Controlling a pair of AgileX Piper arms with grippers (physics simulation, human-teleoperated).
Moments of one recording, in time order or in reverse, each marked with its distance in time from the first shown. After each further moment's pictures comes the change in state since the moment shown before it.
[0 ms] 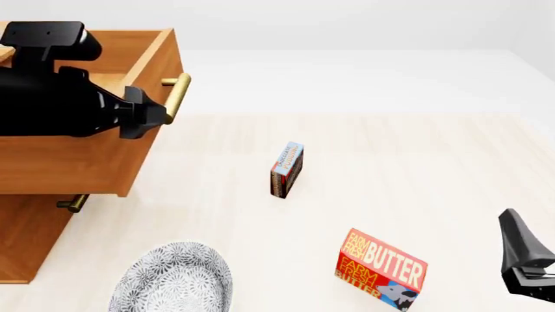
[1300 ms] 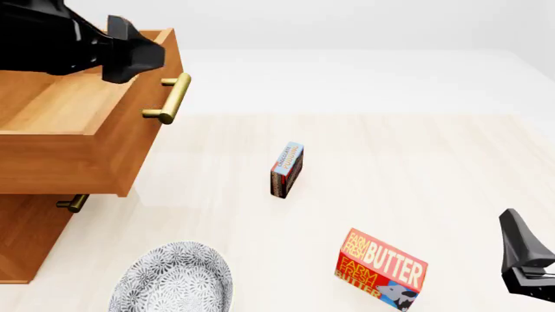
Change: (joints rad) left arm -0.061 0.016 -0.249 0.094 0.119; right arm -0.004 0.003 0.003 -0.009 -0.008
